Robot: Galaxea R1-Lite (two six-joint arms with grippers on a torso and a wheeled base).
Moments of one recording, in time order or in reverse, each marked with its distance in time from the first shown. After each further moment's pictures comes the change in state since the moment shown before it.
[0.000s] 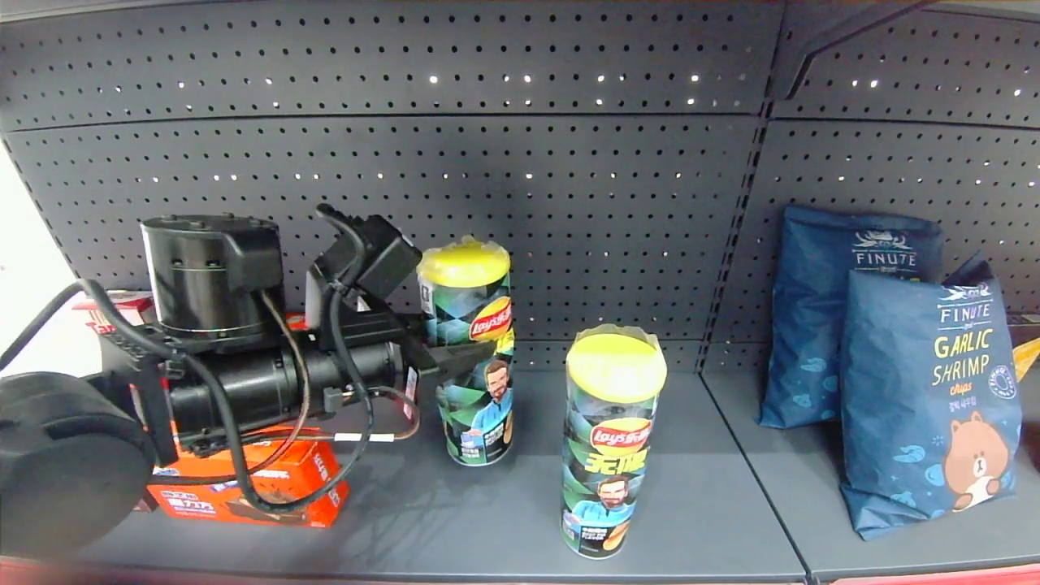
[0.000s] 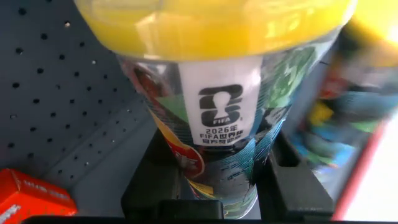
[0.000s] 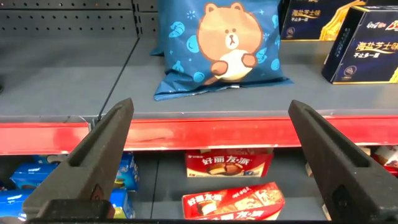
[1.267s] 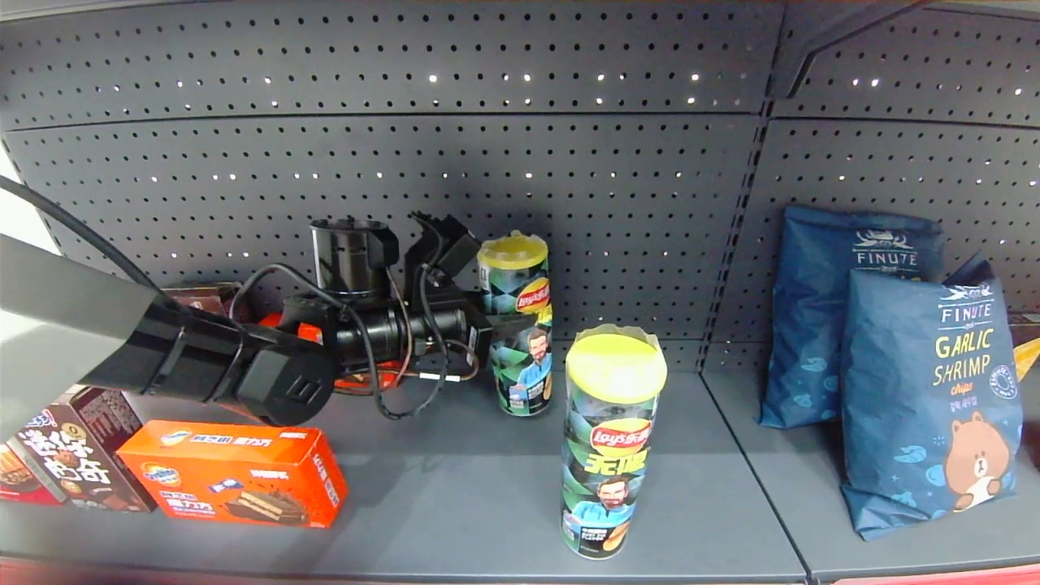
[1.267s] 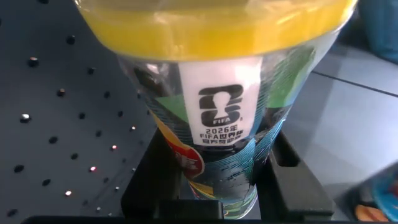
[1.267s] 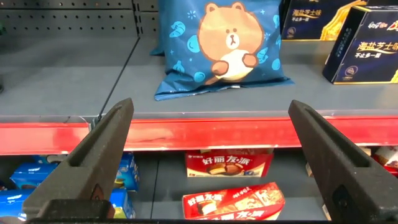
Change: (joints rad) left arm 0.077 0.374 -0.317 -0.099 -0.211 0.002; right arm 0.000 0.000 0.000 0.000 0.000 0.000
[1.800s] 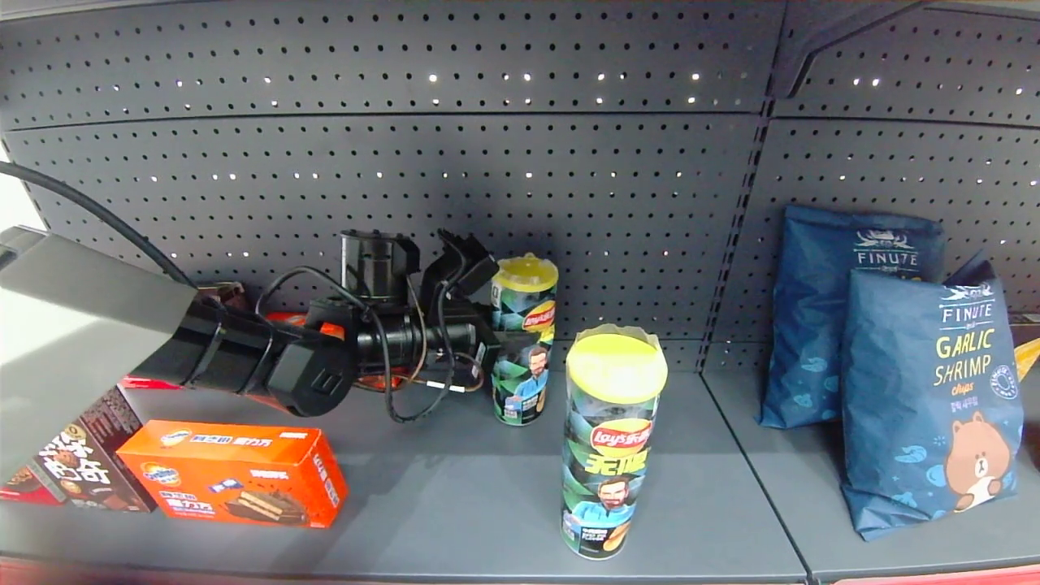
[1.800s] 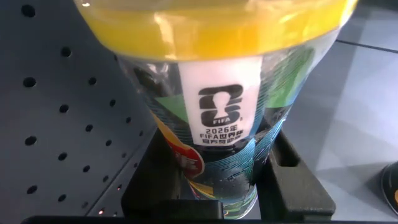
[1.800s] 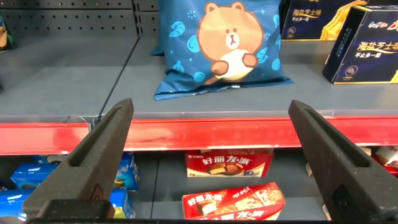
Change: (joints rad) left arm 0.001 0.056 -0.061 0.111 0.000 0.131; right arm 0.000 0.000 0.000 0.000 0.000 0.000
